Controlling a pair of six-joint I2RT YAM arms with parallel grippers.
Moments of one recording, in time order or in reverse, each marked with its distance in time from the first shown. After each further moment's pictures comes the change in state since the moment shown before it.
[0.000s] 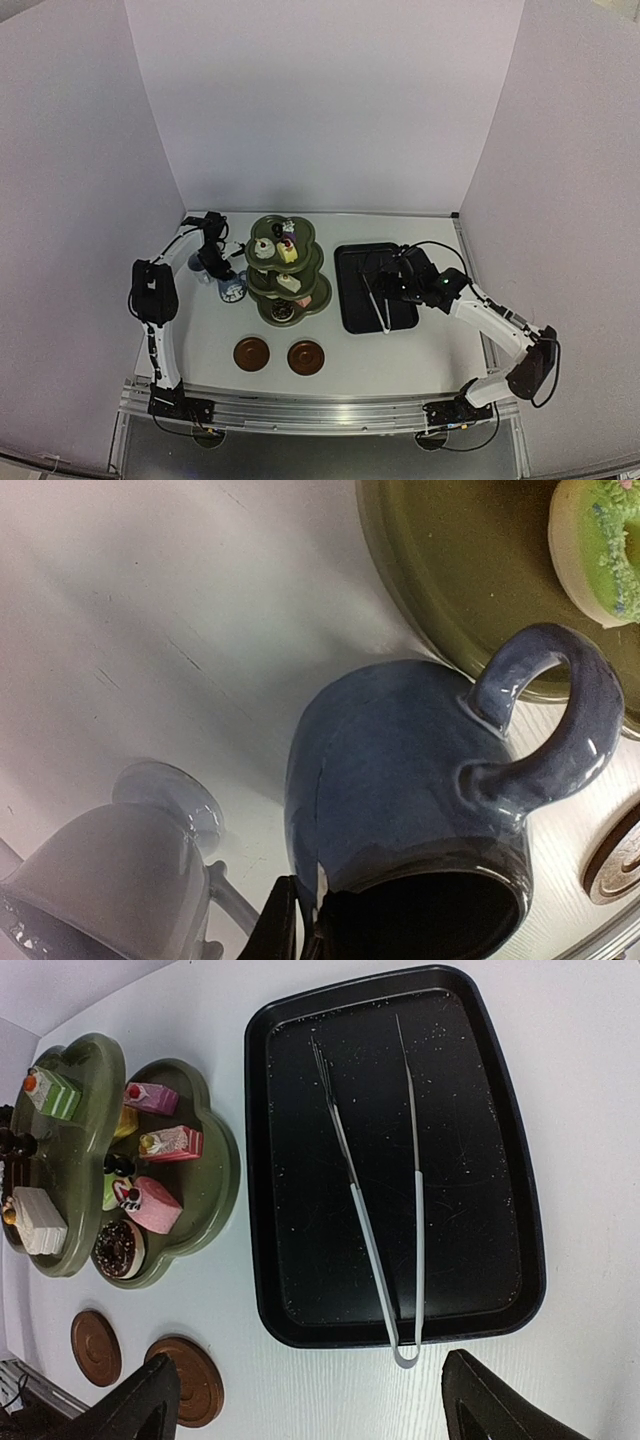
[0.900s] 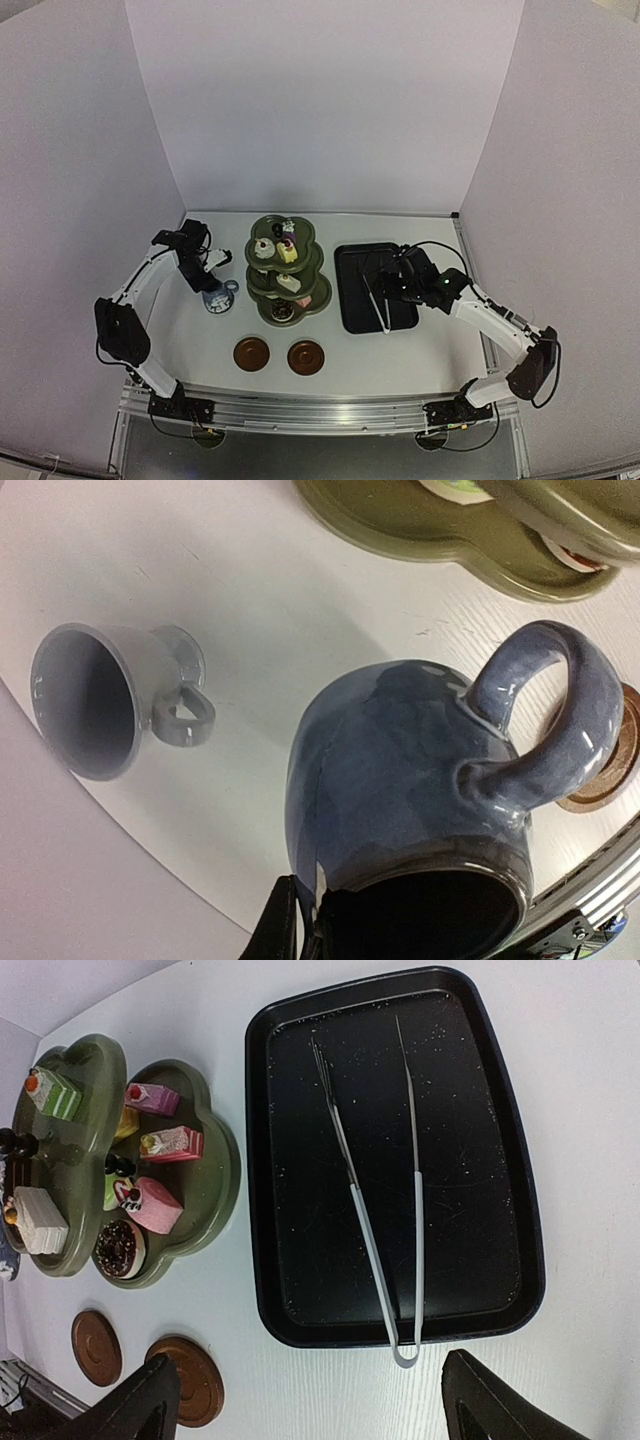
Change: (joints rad) left arm -0.032 -0.486 -0.343 -0.021 -0.055 0.002; right arm 0.000 -0.005 -0.002 0.000 0.001 -0.002
